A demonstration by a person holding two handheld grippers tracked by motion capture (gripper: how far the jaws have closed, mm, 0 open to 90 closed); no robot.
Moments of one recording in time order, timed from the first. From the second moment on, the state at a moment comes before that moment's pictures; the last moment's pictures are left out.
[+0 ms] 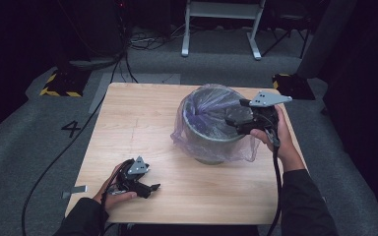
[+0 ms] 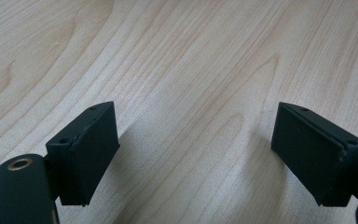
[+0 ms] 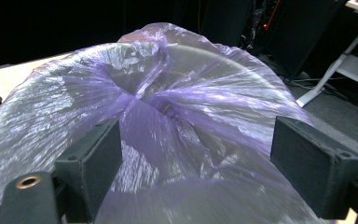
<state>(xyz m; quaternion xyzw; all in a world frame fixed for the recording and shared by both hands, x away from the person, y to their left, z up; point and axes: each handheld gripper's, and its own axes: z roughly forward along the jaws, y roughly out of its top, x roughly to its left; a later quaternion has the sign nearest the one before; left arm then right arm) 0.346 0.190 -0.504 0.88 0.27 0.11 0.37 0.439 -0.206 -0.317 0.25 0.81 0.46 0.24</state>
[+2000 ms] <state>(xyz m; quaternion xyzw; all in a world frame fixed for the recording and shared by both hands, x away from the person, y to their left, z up) 0.346 0.190 -0.504 0.88 0.27 0.11 0.37 0.485 -0.153 -0.336 0.30 0.92 0.20 0.12</state>
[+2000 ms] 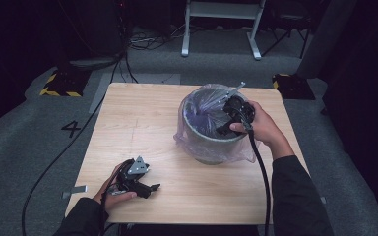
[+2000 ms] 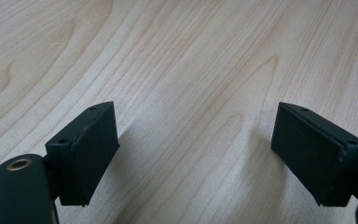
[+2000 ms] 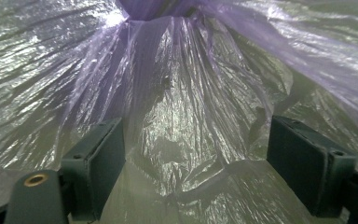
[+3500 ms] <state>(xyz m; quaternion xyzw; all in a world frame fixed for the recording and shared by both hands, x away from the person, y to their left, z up) 0.347 0.190 -0.504 0.88 0.27 0.11 0.37 0.430 -0.199 -0.299 0.29 0.83 0.42 0.21</state>
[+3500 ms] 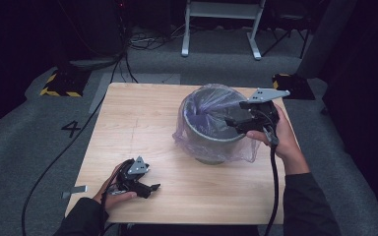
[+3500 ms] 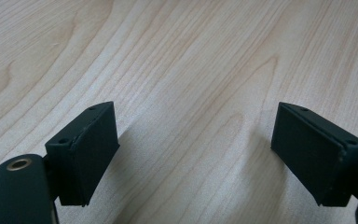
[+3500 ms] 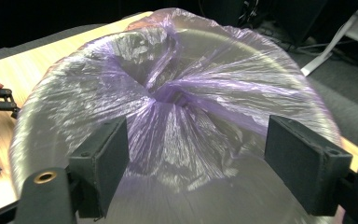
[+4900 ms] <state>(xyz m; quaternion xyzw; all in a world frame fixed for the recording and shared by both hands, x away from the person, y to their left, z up) 0.347 0.190 -0.504 0.88 0.27 0.11 0.37 0.342 -0.270 -0.385 0.28 0.86 0.33 0.27</state>
